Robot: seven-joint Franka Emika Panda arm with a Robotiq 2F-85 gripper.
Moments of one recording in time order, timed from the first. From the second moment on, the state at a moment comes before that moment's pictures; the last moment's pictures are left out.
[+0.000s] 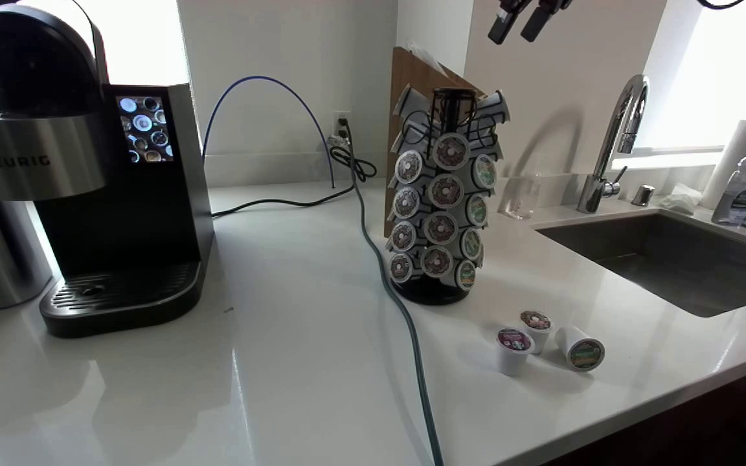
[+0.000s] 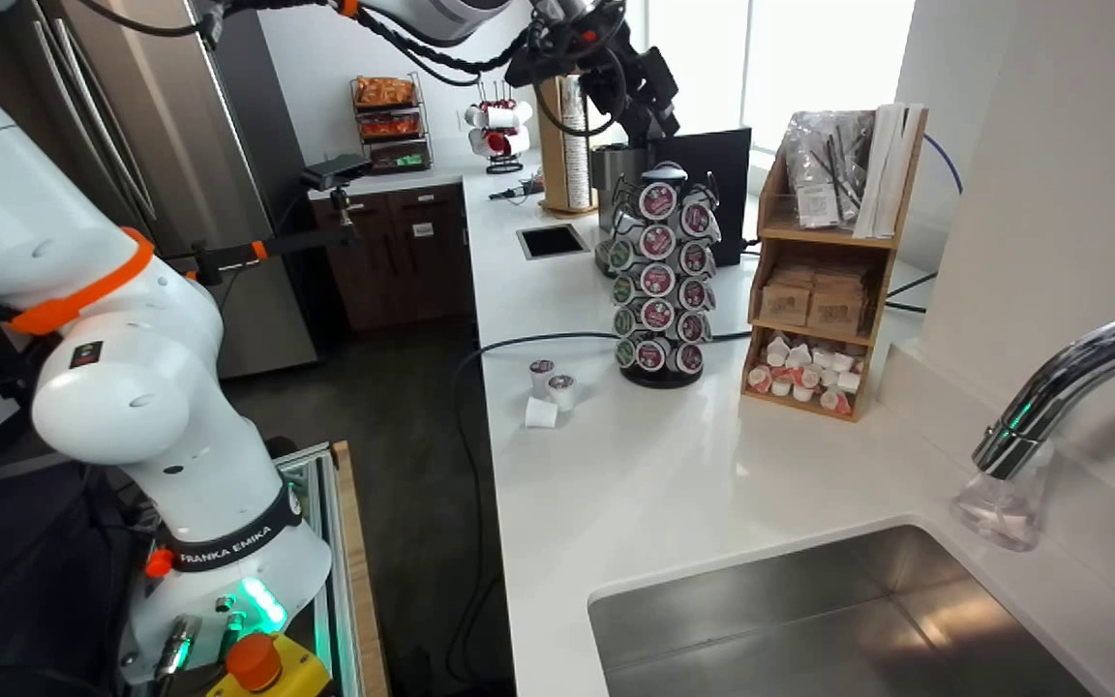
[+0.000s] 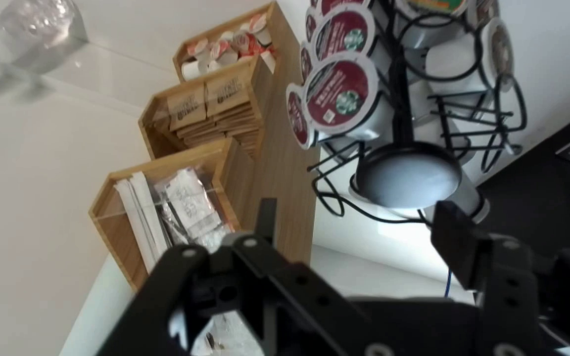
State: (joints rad) arm 0.00 -0.30 0.09 -2.13 -0.15 2.42 0.05
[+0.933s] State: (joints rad) arm 0.05 -0.09 0.08 -1.99 -0.07 2.53 -0.18
